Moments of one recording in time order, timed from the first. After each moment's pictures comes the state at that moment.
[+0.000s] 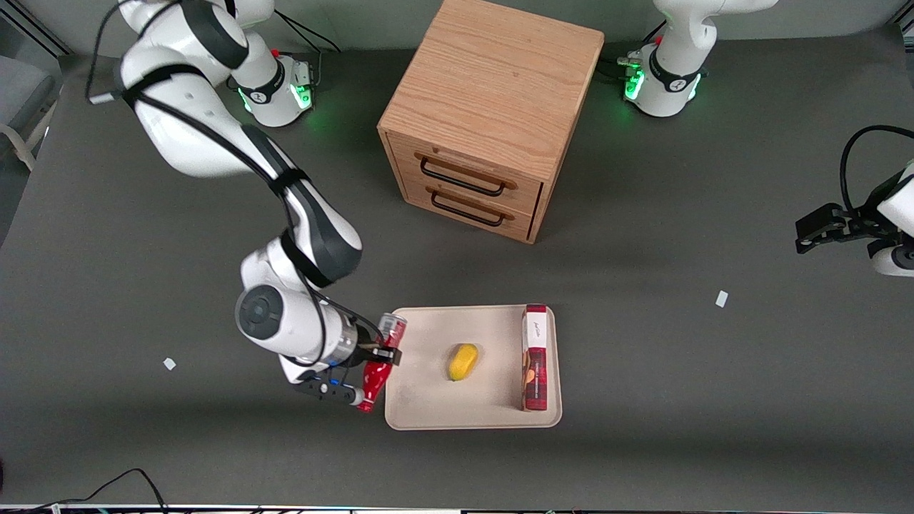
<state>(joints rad) 0.18 0.98 0.36 -1.11 -0.08 2.21 0.70</state>
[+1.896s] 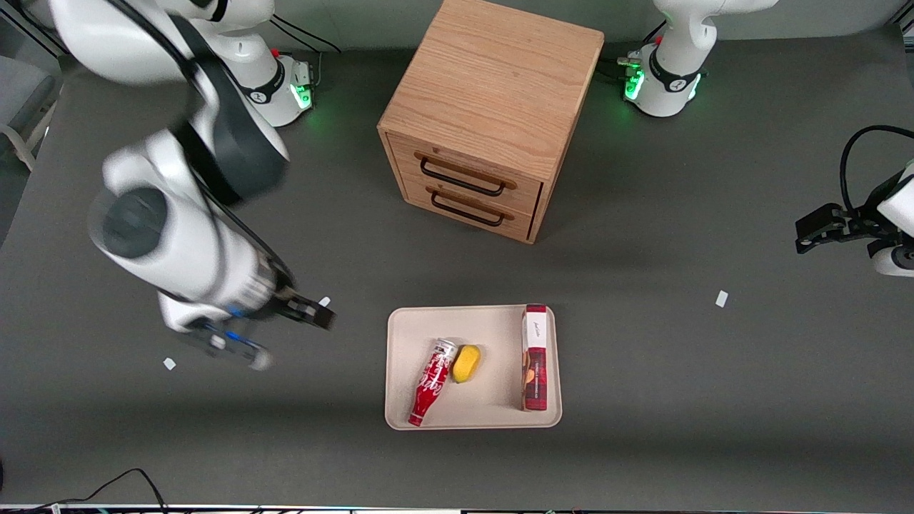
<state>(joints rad) 0.10 0.51 0.35 -1.06 -0.17 1.56 0.80</state>
